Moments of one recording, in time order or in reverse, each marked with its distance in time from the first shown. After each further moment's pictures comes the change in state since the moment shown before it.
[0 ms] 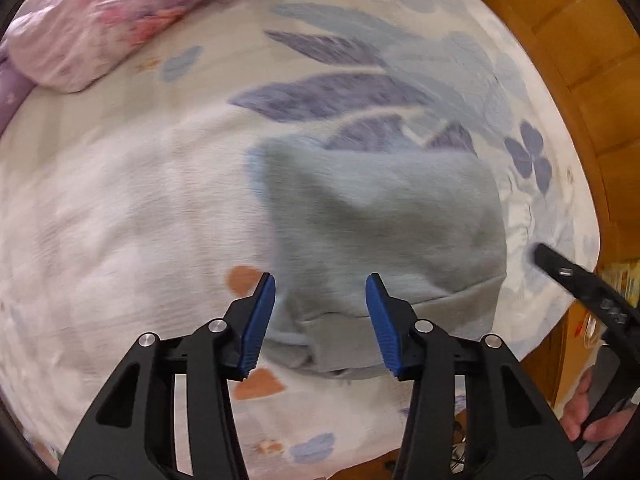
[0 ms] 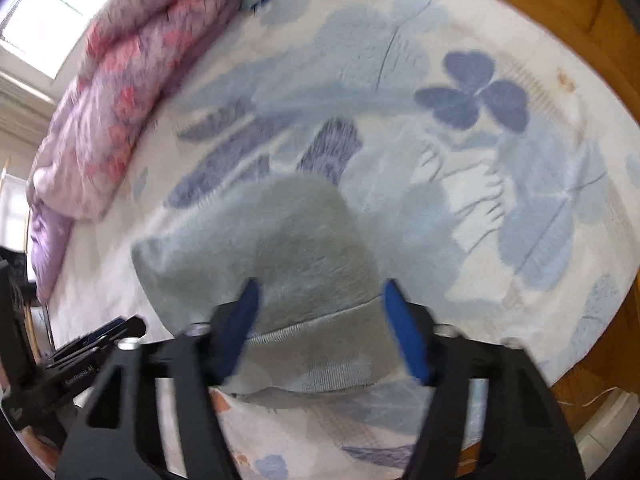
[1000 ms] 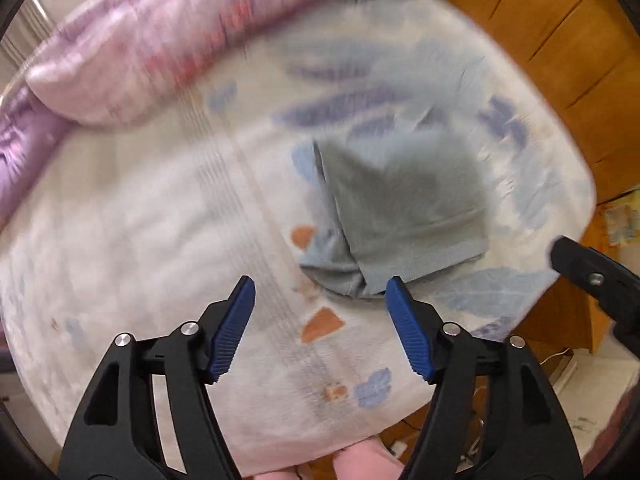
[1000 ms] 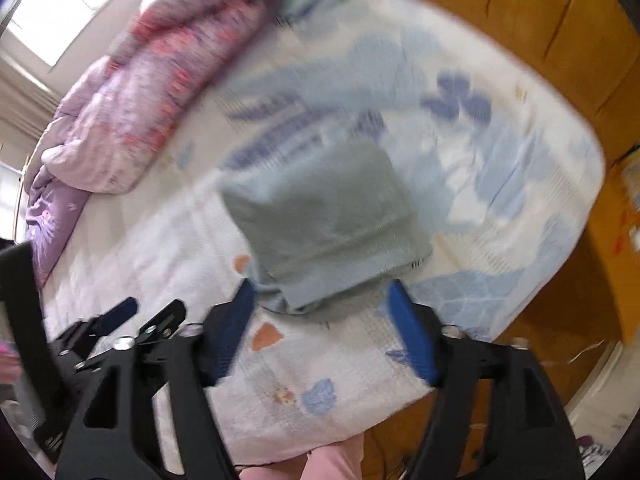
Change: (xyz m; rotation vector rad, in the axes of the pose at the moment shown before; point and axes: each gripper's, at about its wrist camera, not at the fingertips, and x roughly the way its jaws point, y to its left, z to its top) left arm -0.139 0.032 -0.084 0.145 -0.163 0.061; right arm -0.136 0.129 -0.107 -0.047 -0.146 -0.137
